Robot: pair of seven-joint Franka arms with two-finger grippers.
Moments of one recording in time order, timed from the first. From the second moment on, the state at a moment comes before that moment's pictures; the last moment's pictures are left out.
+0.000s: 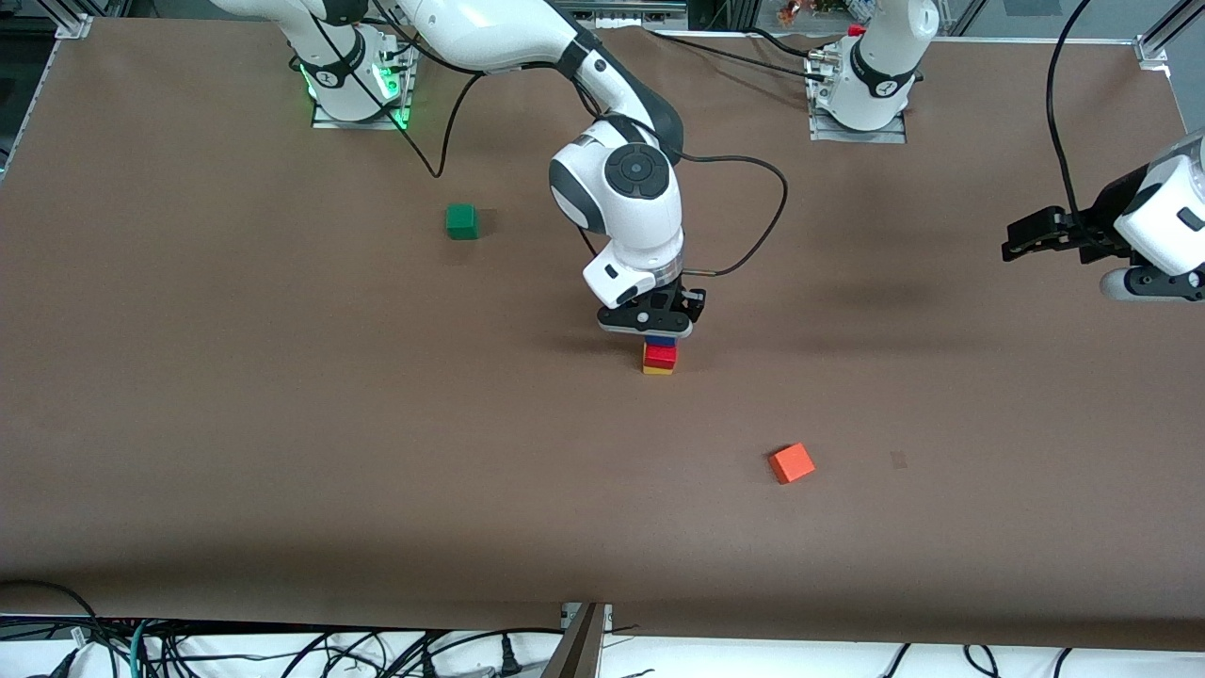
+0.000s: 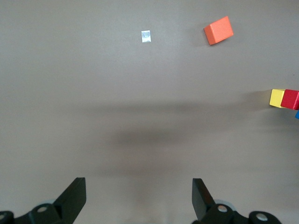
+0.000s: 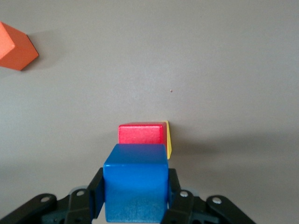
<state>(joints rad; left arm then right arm) 0.08 0.11 -0.08 -1.55 -0.03 1.51 -0.01 0.99 0.91 -0.25 -1.06 0.20 2.17 0.93</state>
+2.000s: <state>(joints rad) 0.08 0.18 -0.09 -1.45 -0.03 1.53 -0.01 0.78 0.71 -0.27 -0.99 0.21 1.78 0.91</state>
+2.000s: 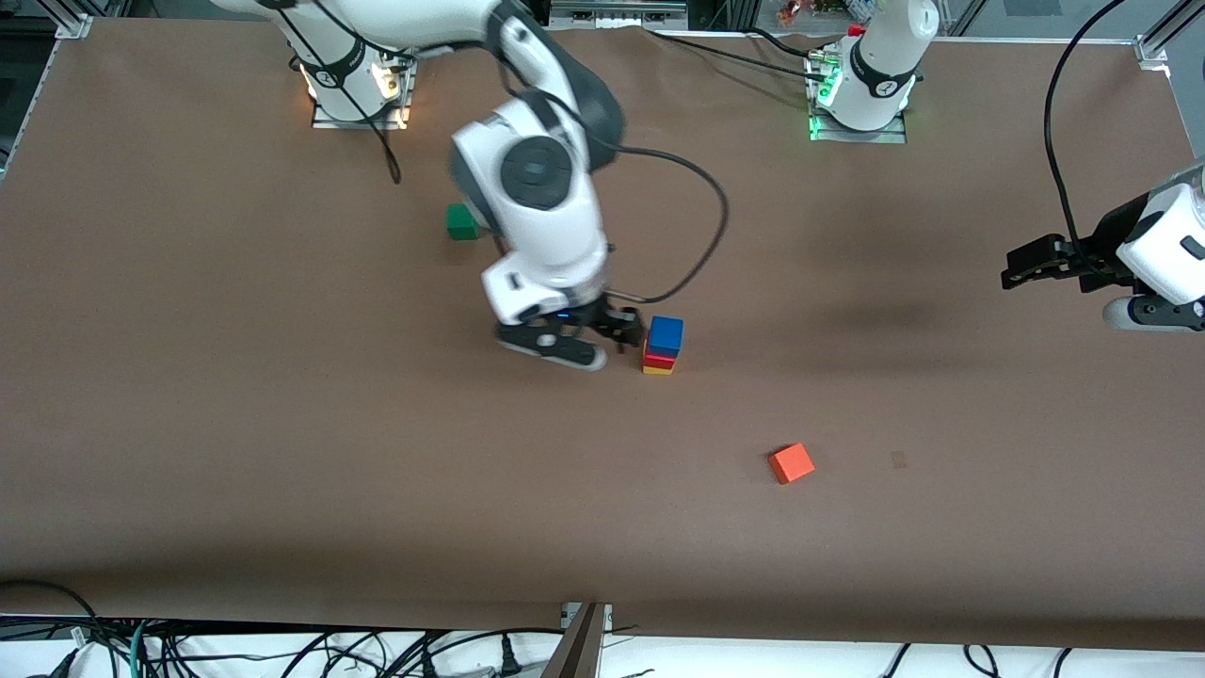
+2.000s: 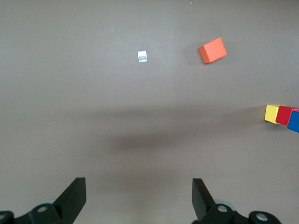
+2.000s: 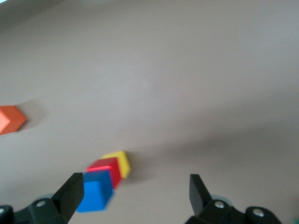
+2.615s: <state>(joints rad) 0.08 0.18 -0.09 -1.45 -0.03 1.53 -0.01 0.56 0.25 -0.35 -1.47 0.21 1.64 0.44</state>
